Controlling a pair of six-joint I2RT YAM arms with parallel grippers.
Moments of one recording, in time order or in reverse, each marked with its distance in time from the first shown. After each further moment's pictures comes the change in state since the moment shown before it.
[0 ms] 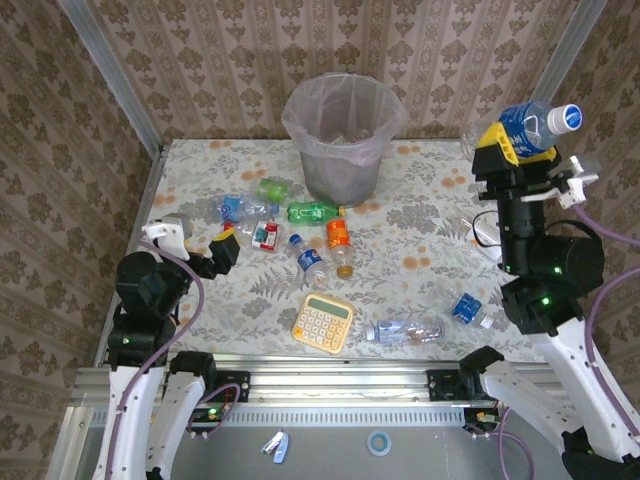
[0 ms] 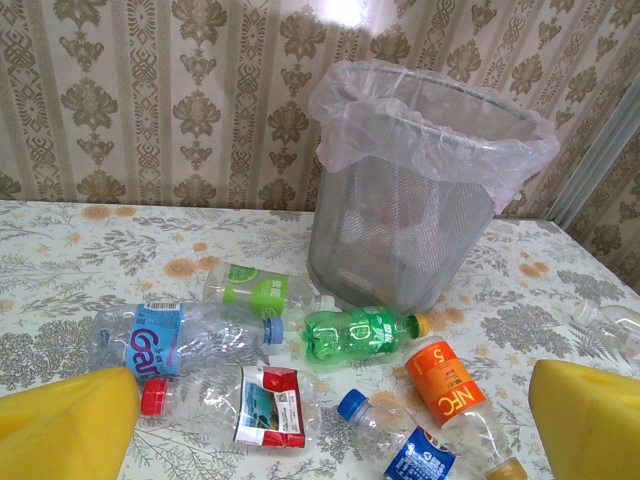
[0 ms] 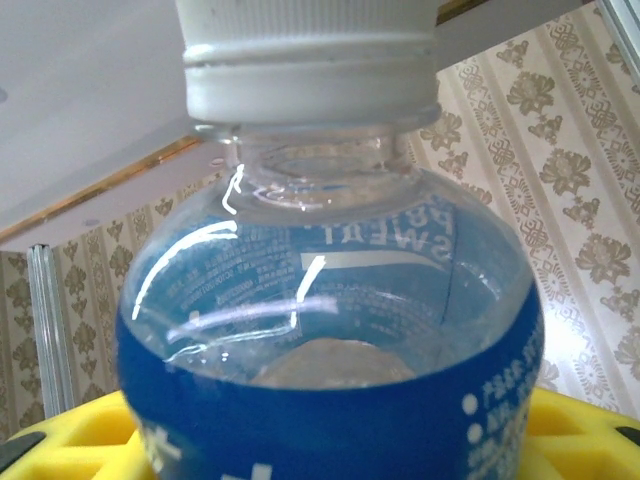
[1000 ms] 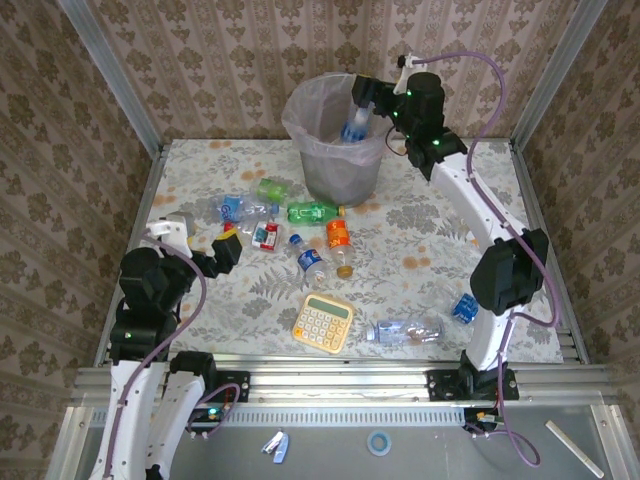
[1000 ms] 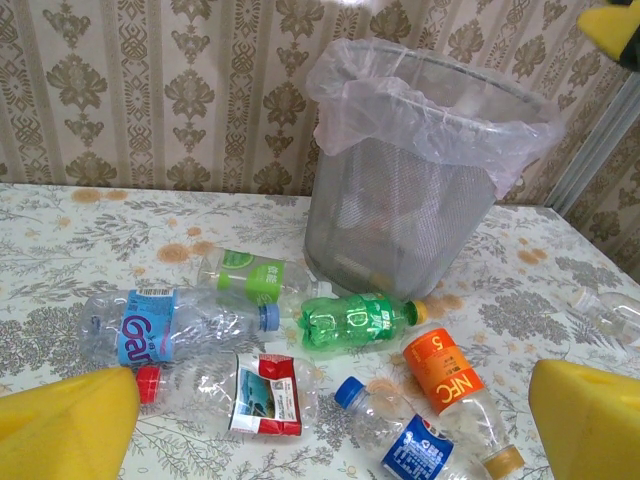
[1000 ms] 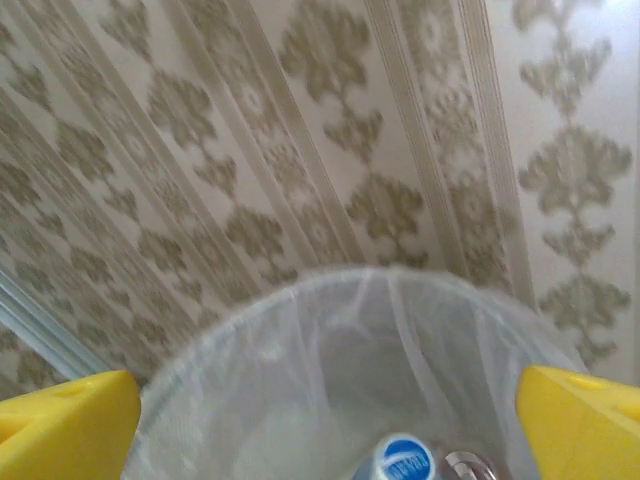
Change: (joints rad) left arm 0.000 0.030 -0.006 0.000 0.014 0.000; right arm -0.116 1.096 0.821 -0.508 -0.266 0.245
